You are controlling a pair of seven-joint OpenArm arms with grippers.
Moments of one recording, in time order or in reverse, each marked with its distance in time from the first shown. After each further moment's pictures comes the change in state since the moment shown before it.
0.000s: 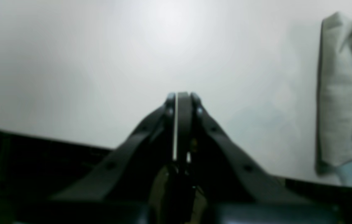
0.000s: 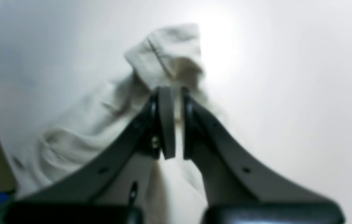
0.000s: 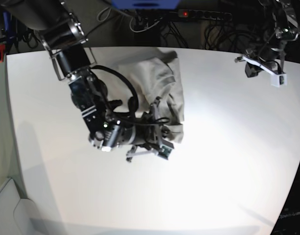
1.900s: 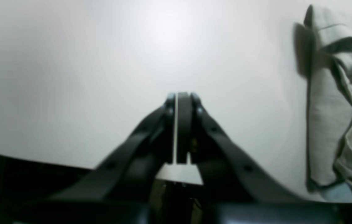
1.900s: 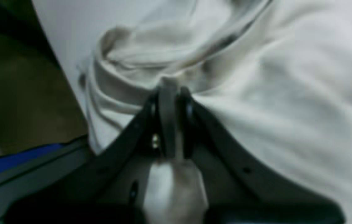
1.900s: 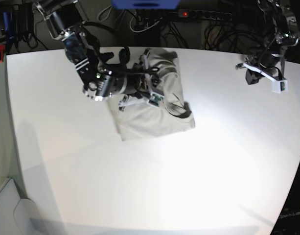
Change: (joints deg) left arm -3.7 0.2 0.0 -0.4 -0.1 0.0 0.0; right arm -18.8 5.7 -0.4 7.4 -0.3 0.0 0.0
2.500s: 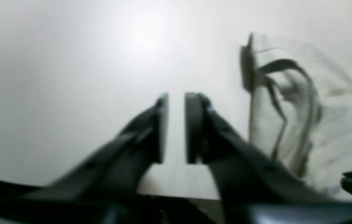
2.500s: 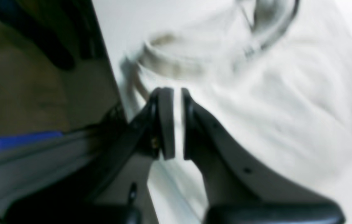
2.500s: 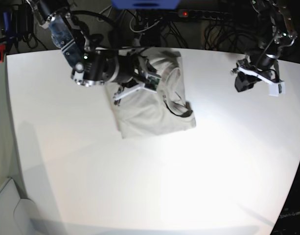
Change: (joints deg) left arm -0.7 3.3 0.0 2.8 -7.8 0.0 0.7; right arm -4.4 6.9 -2.4 18.1 0.6 0.0 -4.6
